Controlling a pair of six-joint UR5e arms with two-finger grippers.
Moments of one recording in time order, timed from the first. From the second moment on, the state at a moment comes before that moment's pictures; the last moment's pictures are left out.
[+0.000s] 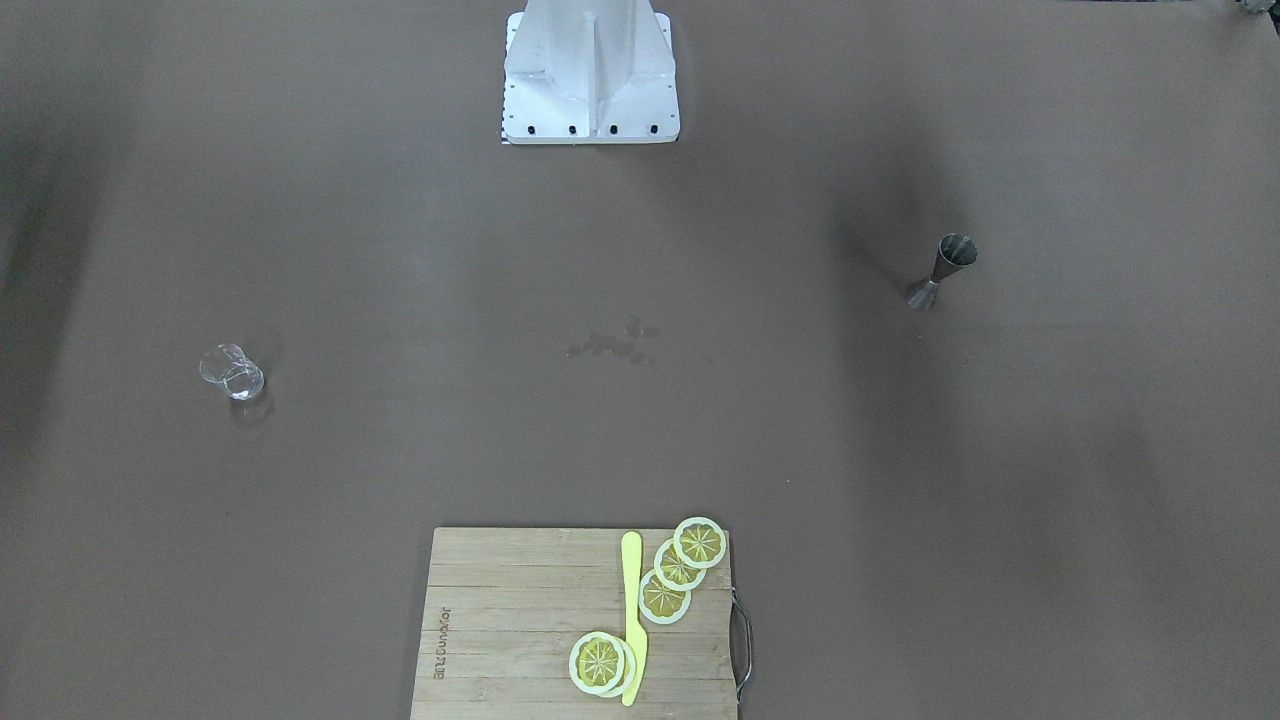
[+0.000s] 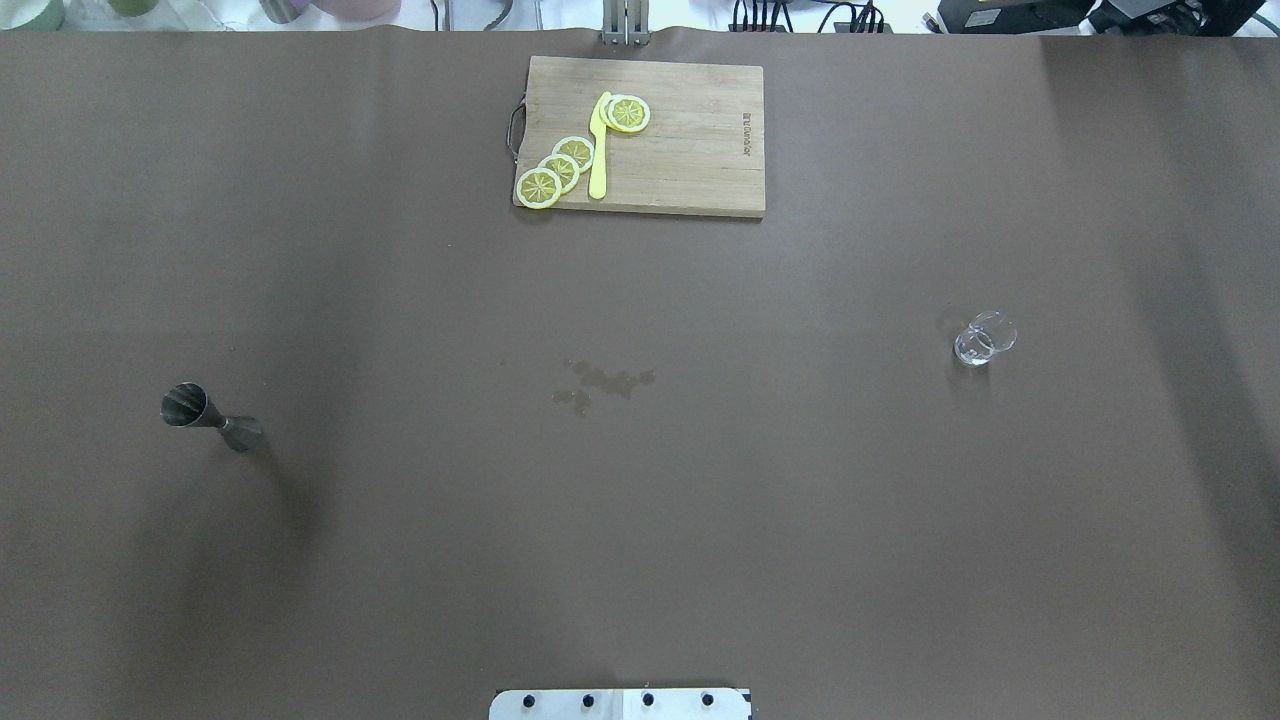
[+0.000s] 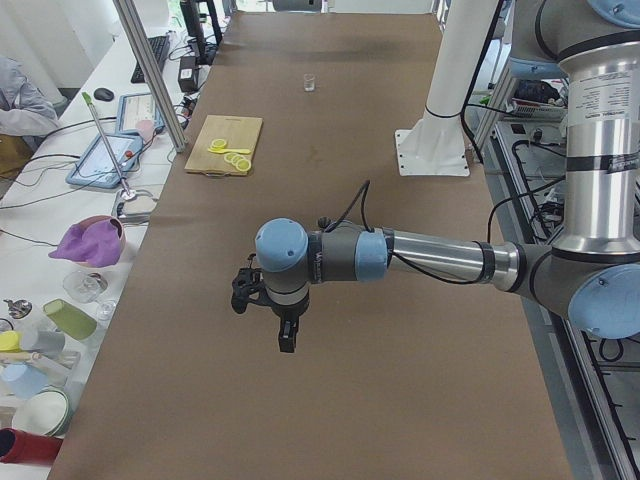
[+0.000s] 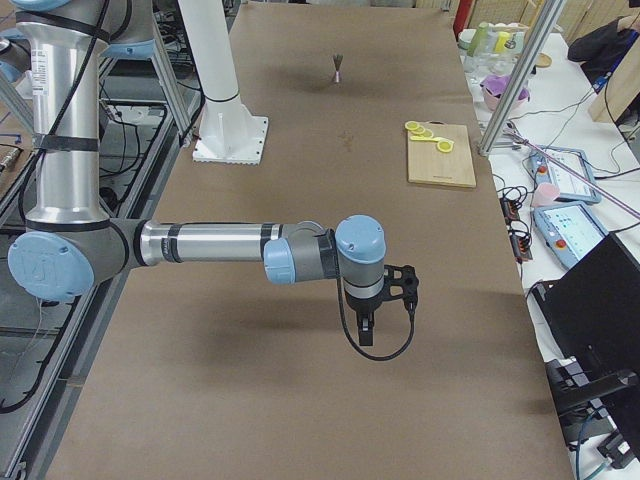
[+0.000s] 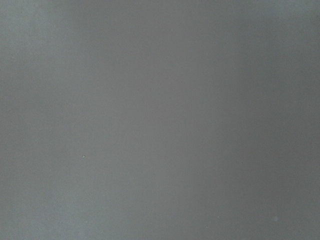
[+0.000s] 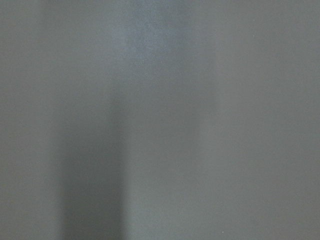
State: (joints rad) left arm -1.63 -1.50 -1.78 -1.40 -2.35 0.10; right arm 1.57 -1.63 1.69 -1.45 2.28 0.11
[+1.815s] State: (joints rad) left arm -1.66 -1.54 -1.79 -1.31 -2.35 0.11; right arm 1.57 -1.63 1.69 -1.45 2.28 0.11
